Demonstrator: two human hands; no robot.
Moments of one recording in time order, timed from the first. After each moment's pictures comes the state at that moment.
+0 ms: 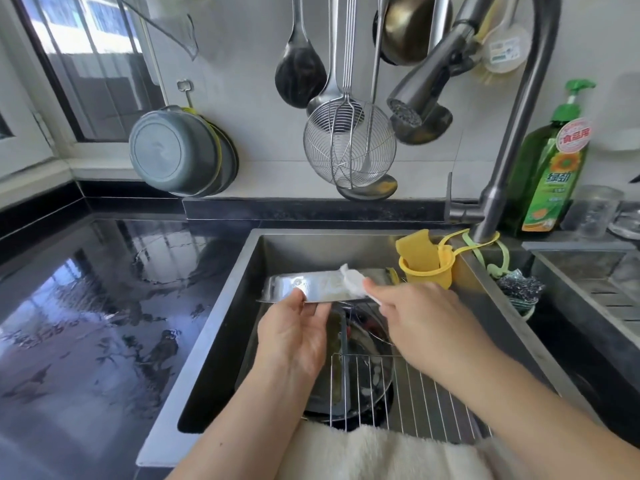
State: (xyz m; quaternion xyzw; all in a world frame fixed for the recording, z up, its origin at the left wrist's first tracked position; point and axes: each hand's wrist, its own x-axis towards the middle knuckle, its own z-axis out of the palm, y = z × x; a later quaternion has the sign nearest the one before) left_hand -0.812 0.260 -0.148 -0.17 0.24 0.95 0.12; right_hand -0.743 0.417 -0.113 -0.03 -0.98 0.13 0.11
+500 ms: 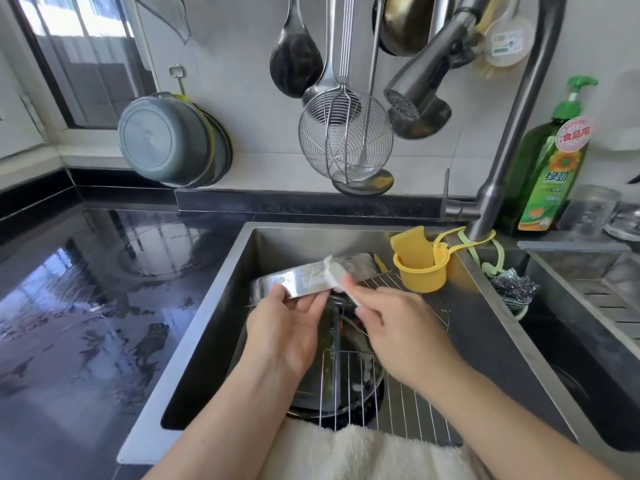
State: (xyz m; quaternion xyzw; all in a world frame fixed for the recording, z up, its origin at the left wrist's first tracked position) left_hand -0.813 0.264 -0.151 -0.18 0.23 0.95 0.12; right_hand -0.753 0.412 -0.143 0.02 -0.95 0.28 0.16
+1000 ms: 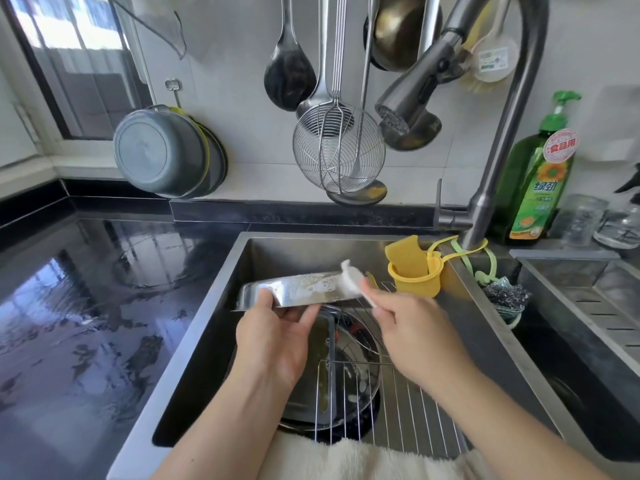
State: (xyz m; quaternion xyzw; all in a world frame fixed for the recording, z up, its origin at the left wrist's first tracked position) left_hand -0.807 0.260 -0.138 -0.17 0.27 0.94 0.08; right_hand -0.757 0.434 -0.145 -0.04 -0.95 0.24 0.17
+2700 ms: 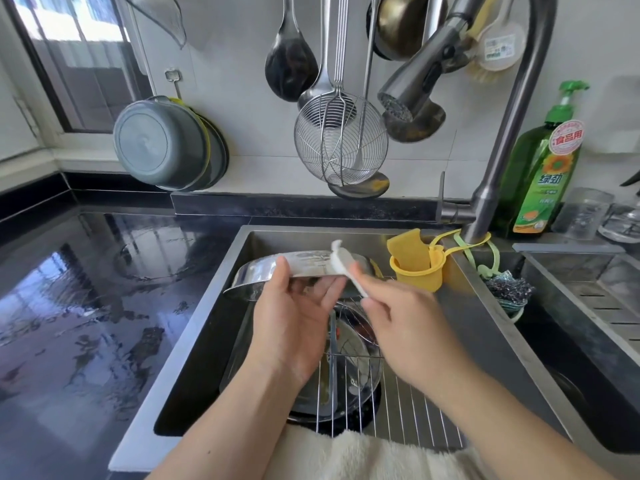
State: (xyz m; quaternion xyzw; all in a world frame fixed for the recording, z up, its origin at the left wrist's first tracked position) left_hand -0.799 0.274 -0.133 -0.03 0.29 0.95 0.11; right_hand -0.749 0.417 -0.136 0.03 -0.93 0.31 0.21
